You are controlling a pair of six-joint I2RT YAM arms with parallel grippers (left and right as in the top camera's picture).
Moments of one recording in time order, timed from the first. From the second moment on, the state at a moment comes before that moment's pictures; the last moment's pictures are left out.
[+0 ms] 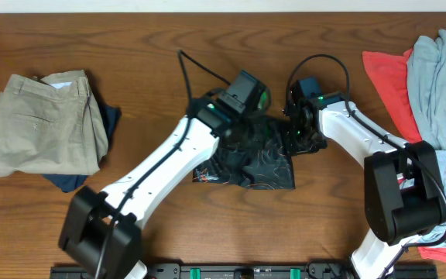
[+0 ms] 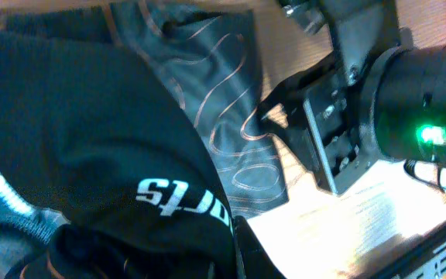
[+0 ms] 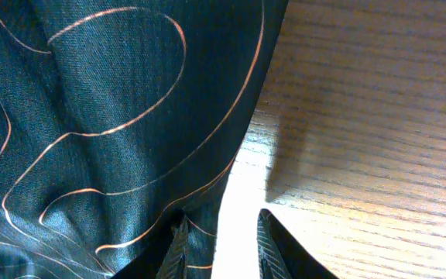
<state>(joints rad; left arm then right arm) -0.68 1.73 1.40 -0.80 0.25 -0.51 0.30 1.89 1.19 -0.82 -0.13 0.16</state>
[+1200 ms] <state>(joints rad) -0.33 1.78 1.38 -0.93 0.15 -0.46 0.30 1.77 1.26 -0.80 -0.32 0.04</state>
